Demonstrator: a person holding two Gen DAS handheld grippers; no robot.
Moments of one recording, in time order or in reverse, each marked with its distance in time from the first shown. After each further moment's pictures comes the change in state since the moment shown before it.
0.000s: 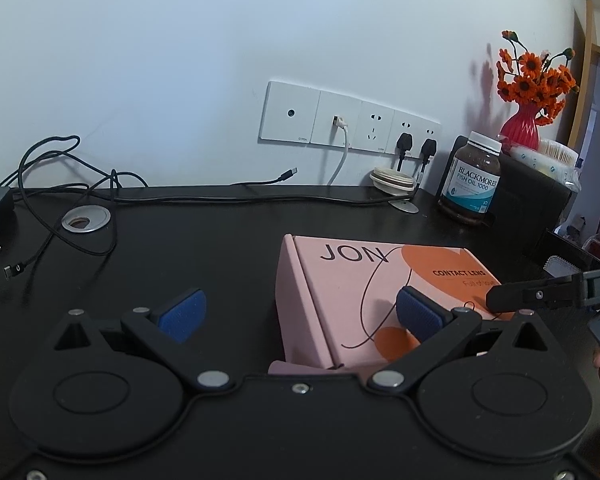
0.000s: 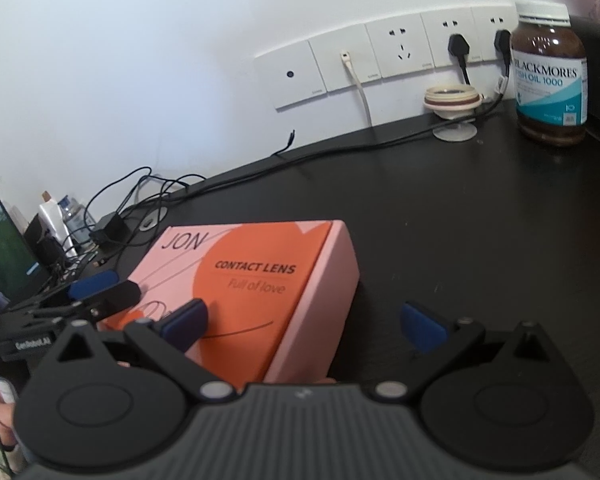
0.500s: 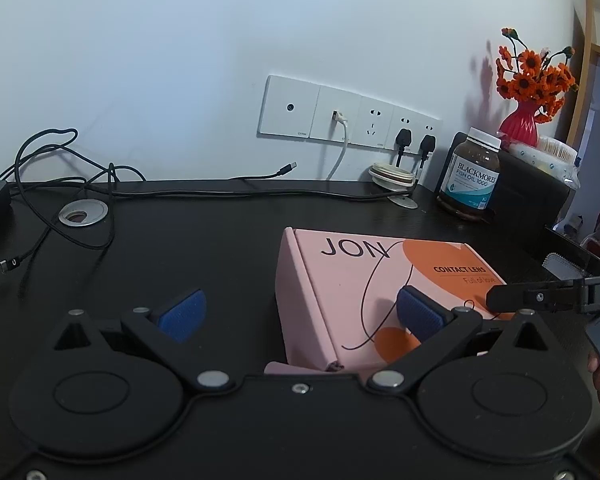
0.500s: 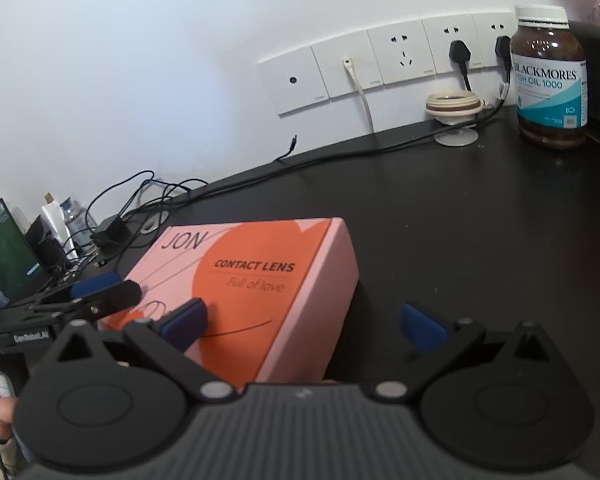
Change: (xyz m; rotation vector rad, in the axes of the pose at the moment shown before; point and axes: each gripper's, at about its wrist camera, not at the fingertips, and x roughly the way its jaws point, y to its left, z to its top) left arm 0.002 0.002 -0.003 -0.001 0.005 -0.010; right arm 0.000 -0.004 -0.007 -0.004 -0.038 0.016
